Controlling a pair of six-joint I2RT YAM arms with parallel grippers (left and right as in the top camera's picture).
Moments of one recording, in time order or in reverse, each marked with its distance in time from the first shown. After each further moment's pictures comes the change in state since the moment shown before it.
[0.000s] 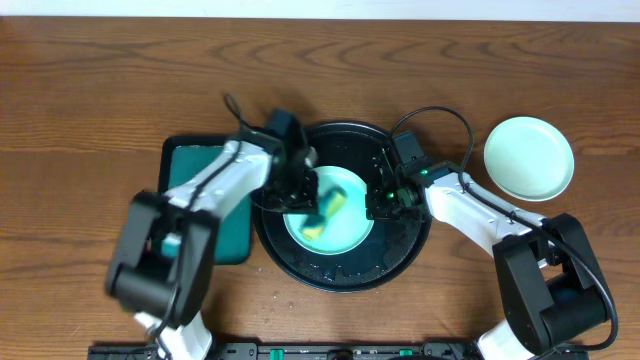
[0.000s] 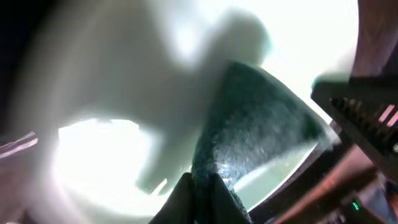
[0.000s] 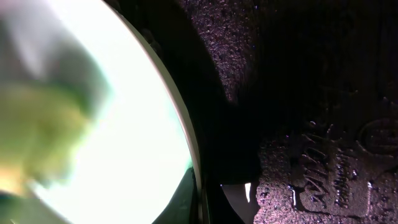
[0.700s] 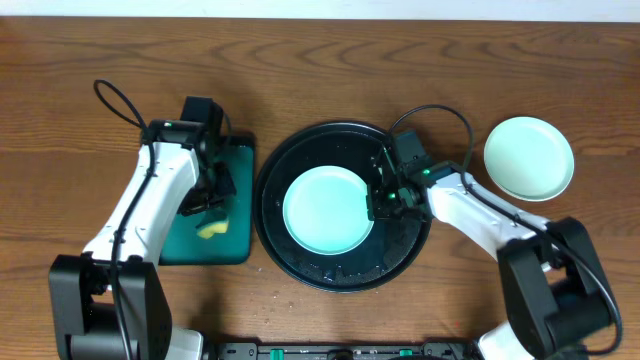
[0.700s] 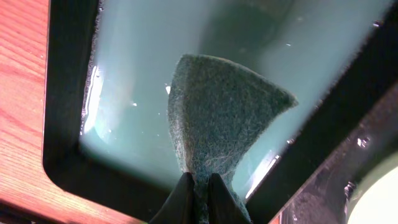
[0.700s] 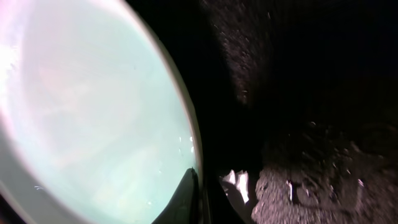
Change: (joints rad) left arm 0.269 -0.183 0.014 -0.296 -0.575 -0.153; right arm -0.004 -0.043 0.002 -0.004 -0.012 -0.071
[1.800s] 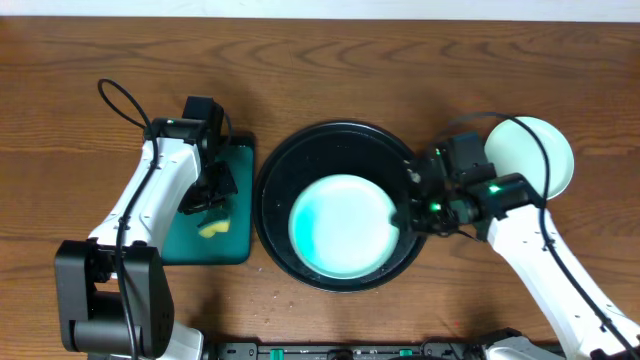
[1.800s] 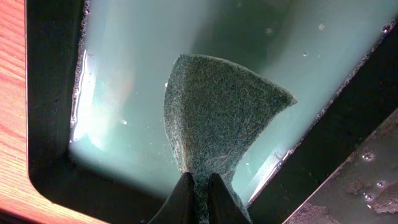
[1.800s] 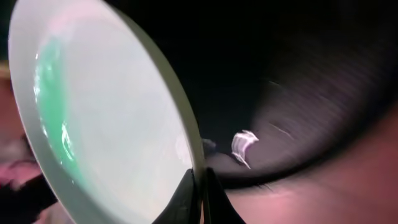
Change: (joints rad) left arm 0.003 0.038 0.000 0.024 0.009 0.000; right arm -0.107 -0.370 0.011 -0.355 -0.215 -0.056
